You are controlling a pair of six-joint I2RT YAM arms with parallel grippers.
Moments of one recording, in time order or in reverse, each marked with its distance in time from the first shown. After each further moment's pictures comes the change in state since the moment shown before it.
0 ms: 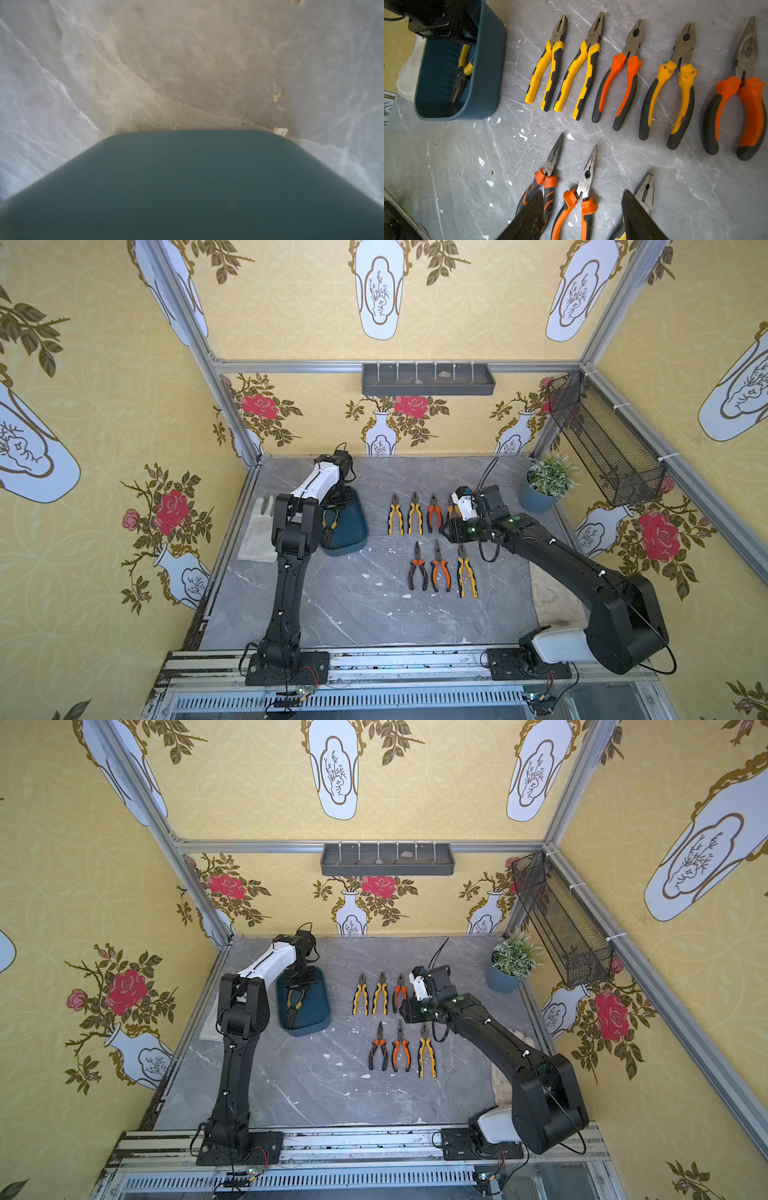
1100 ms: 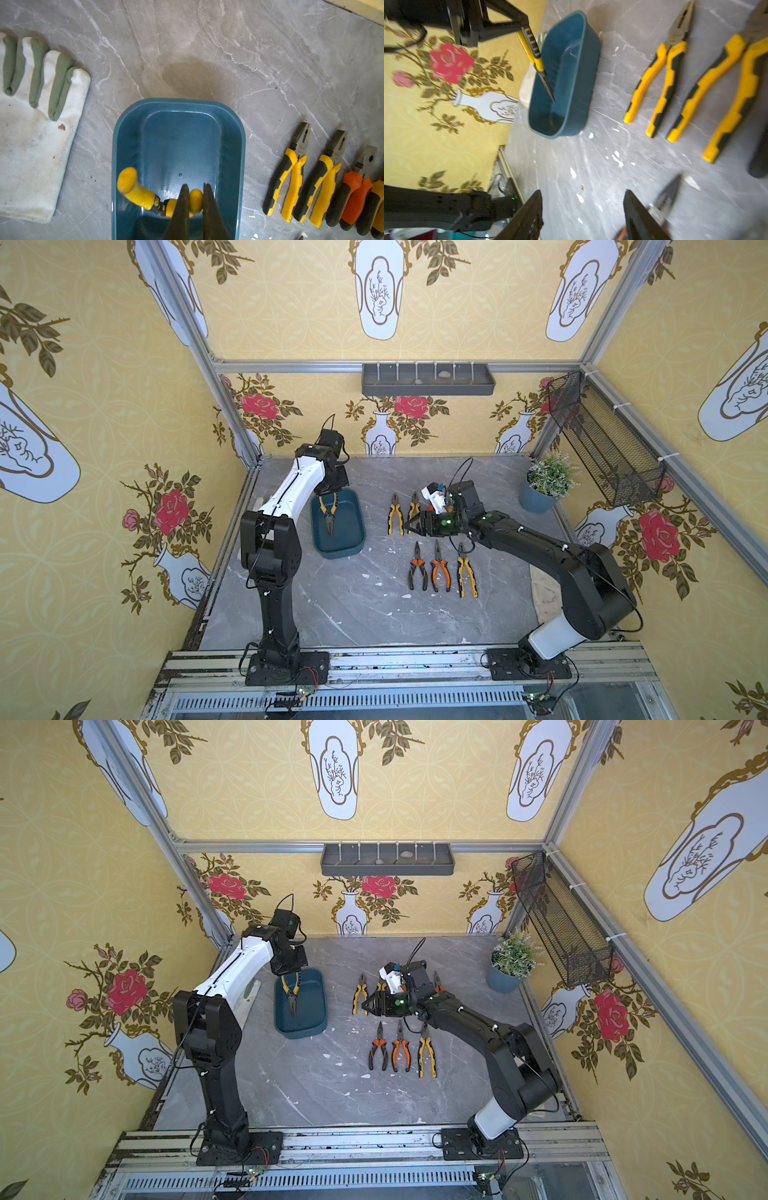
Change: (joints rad) left arm -0.020 -0.443 -0.219 0.108 0.006 -0.065; right arm 0.109 0.247 0.077 0.407 -0.421 0.362
